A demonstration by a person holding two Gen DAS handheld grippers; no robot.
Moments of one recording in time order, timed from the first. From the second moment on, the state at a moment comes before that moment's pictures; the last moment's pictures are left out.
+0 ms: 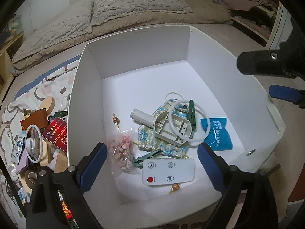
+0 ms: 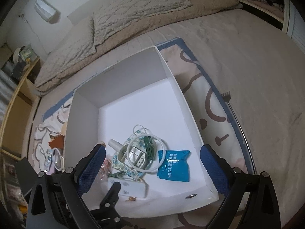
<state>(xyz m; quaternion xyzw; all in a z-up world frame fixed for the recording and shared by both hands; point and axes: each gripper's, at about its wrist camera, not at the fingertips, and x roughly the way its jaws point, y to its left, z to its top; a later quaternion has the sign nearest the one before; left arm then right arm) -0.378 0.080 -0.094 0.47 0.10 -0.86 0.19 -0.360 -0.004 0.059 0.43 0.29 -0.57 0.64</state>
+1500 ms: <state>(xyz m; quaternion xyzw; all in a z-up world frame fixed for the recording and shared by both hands) -0.250 0.045 0.004 0.32 0.08 -0.92 0.20 -0.310 0.099 0.115 0.23 0.20 -0.60 0.74</state>
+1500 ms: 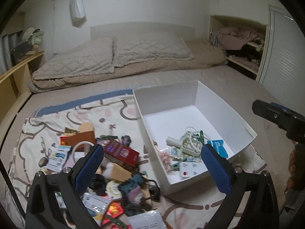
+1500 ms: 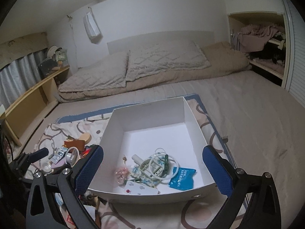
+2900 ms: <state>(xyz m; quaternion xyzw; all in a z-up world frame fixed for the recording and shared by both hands) -0.087 -0.035 0.018 0.20 0.10 -0.93 0.28 -0.209 0.209 0.103 0.09 0.17 -0.61 0.77</state>
